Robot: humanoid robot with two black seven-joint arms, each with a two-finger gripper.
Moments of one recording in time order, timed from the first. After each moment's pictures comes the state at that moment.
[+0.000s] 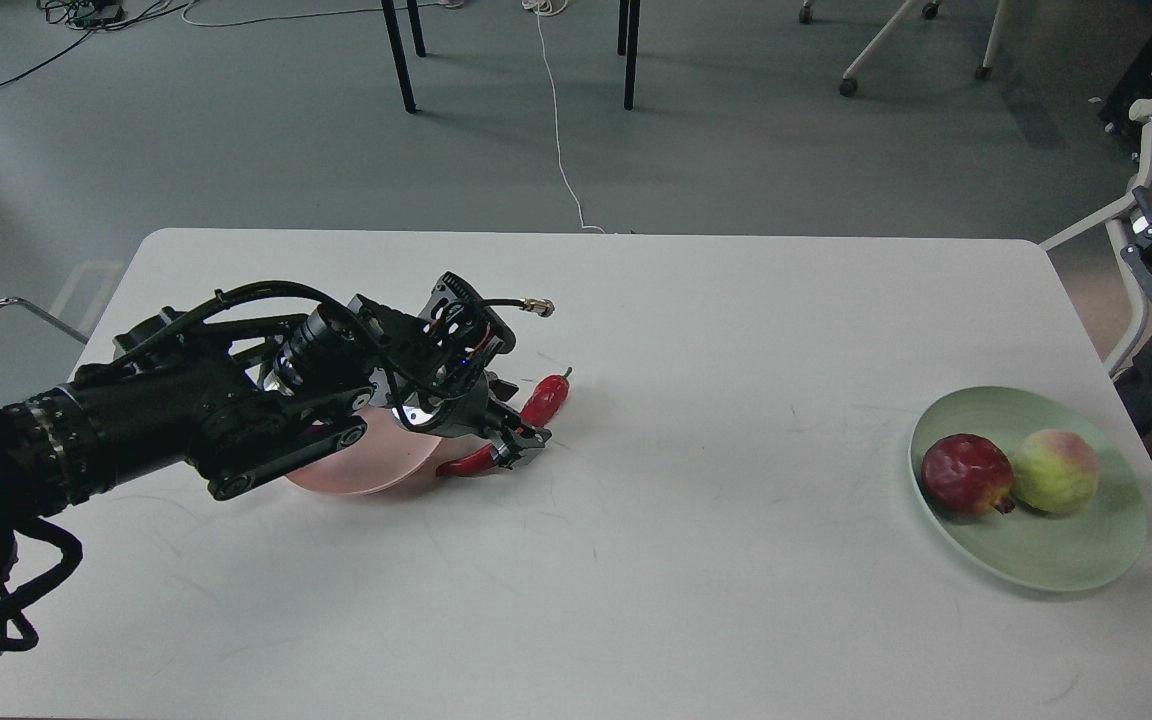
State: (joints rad) left arm -1.05 0.24 -0.07 -0.95 1.92 -0.46 -0.24; right arm 0.49 -0.85 0.73 0.93 0.19 0.49 0.48
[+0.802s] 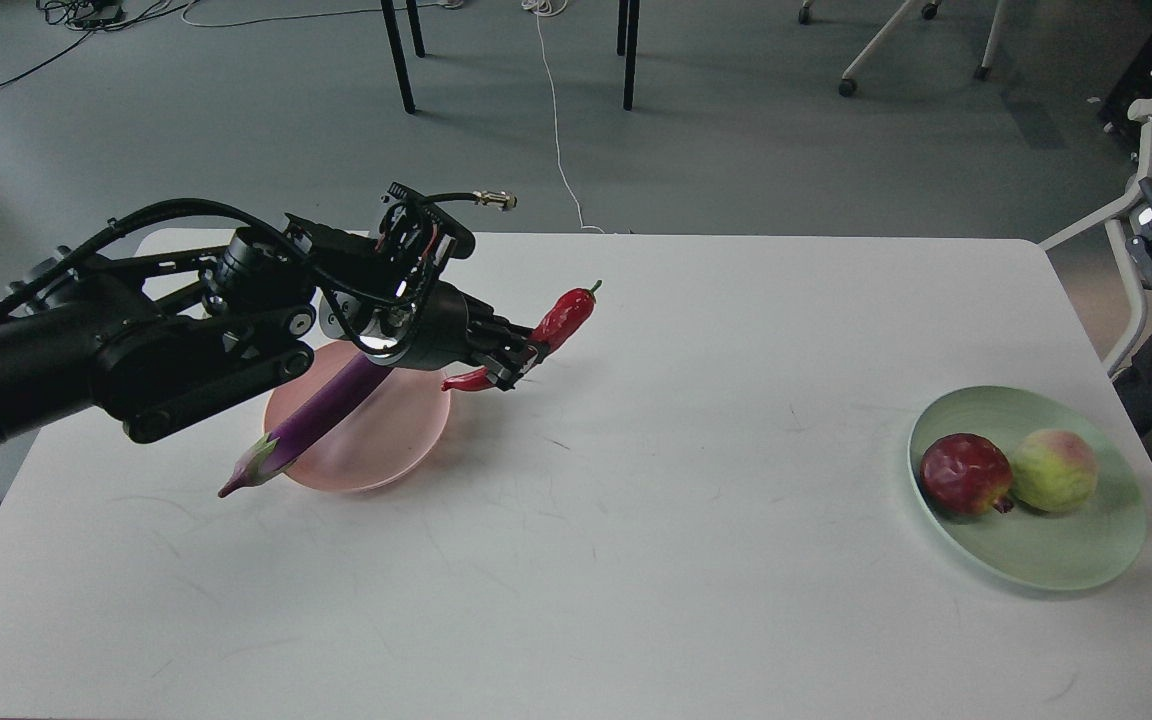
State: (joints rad) left arm -1.16 0.45 -0.16 -1.16 1.71 -0.49 -0.24; right arm 0.49 -0.85 0.75 0.93 0.19 0.49 0.48
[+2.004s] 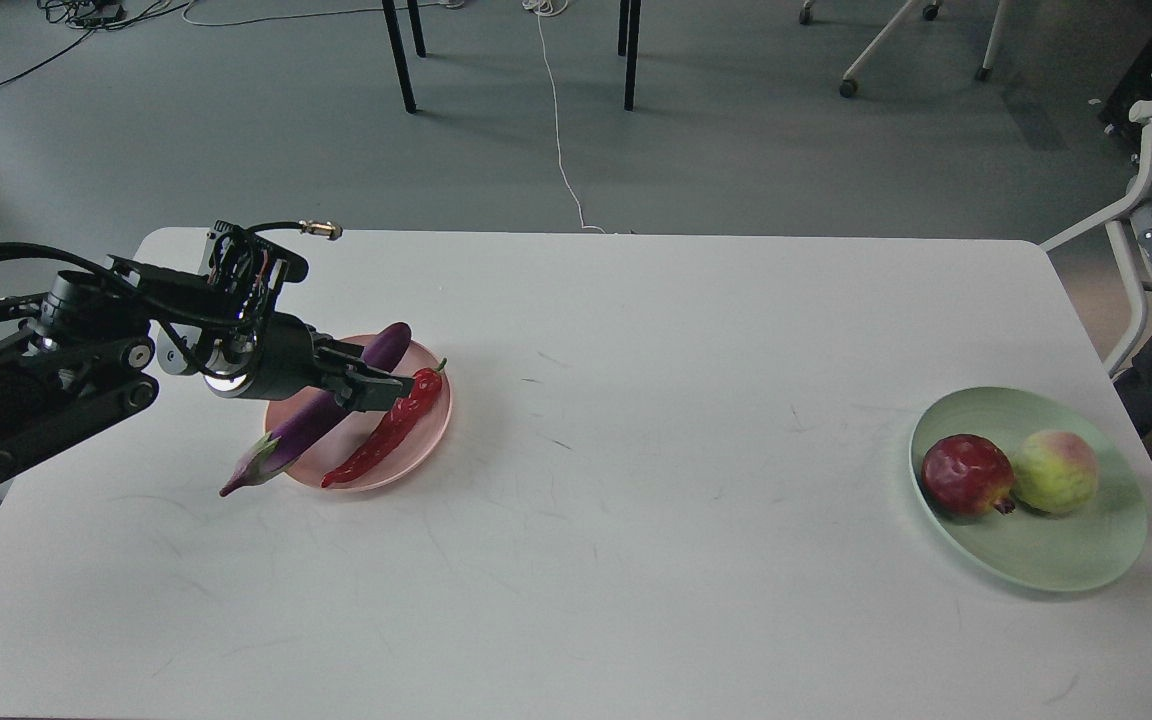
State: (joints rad) left arm -1.03 0.67 -0.31 -1.13 1.53 -0.49 -0.25; right arm 0.51 -0.84 0.76 0.91 0.19 0.49 0.48
